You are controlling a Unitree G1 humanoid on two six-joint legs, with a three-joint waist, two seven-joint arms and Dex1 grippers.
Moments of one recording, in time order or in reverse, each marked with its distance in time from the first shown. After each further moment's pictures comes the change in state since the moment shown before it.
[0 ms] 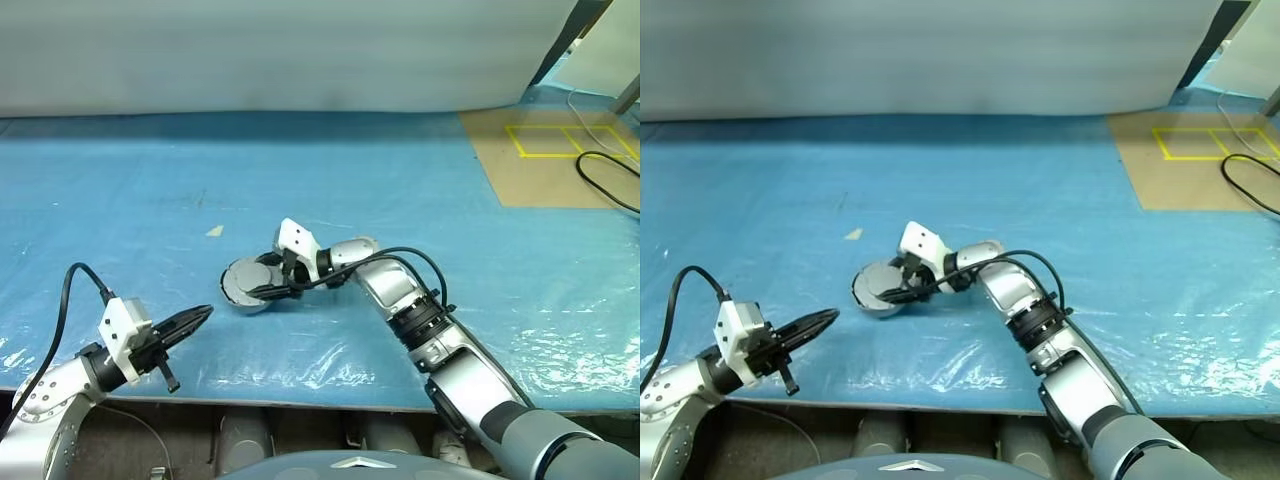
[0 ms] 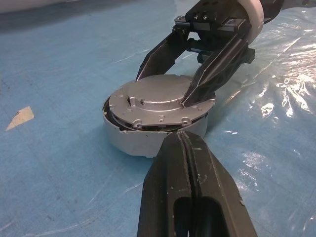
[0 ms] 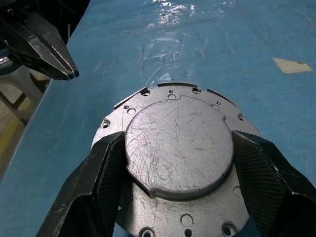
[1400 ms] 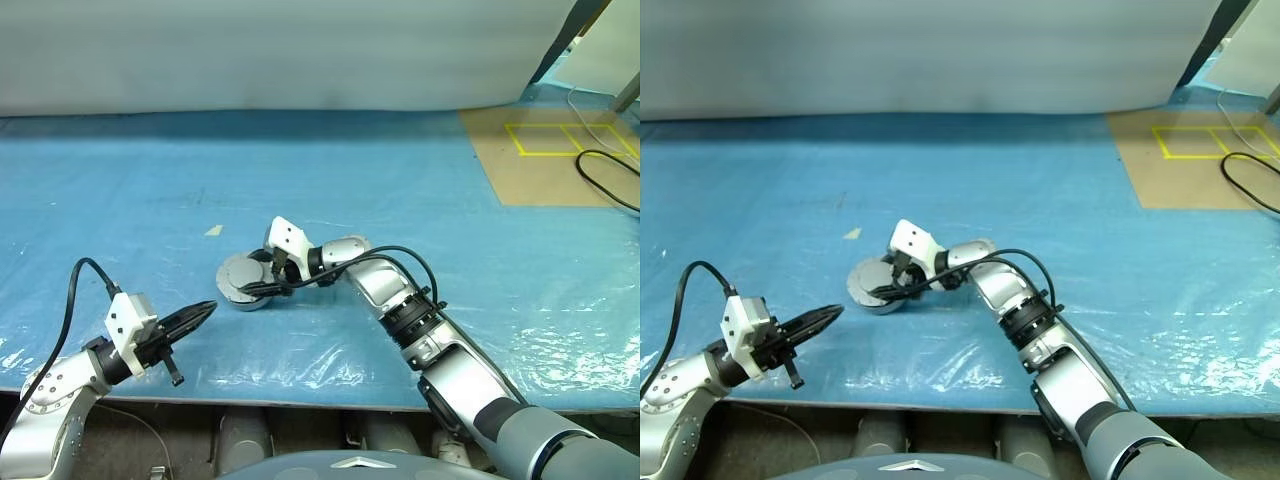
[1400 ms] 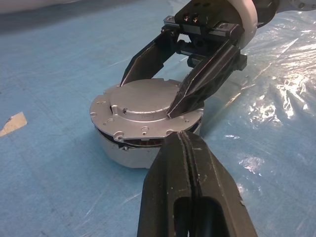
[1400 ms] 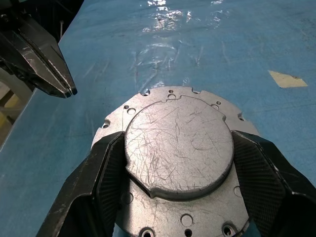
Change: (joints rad) left arm -0.039 -0.004 -0.024 0.025 0.010 -0.004 -0.006; right arm -0.026 0.024 0.038 0.048 -0.038 -0.093 -0.039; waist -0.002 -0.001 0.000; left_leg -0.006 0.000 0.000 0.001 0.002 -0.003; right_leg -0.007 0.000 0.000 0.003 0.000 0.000
